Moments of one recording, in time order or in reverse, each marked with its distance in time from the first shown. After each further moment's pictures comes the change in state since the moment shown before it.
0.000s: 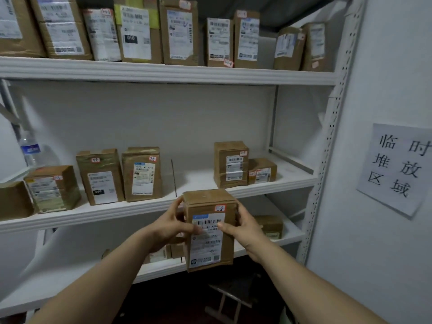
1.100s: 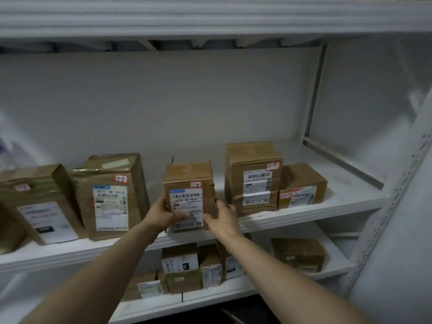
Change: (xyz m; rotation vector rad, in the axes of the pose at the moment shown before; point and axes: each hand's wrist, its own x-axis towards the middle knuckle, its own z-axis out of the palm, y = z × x) left_hand 0.259 0.013 -0.082 0.131 0.402 -0.040; right_hand 0.282 0.032 0.026 -0.447 -0.024 0.119
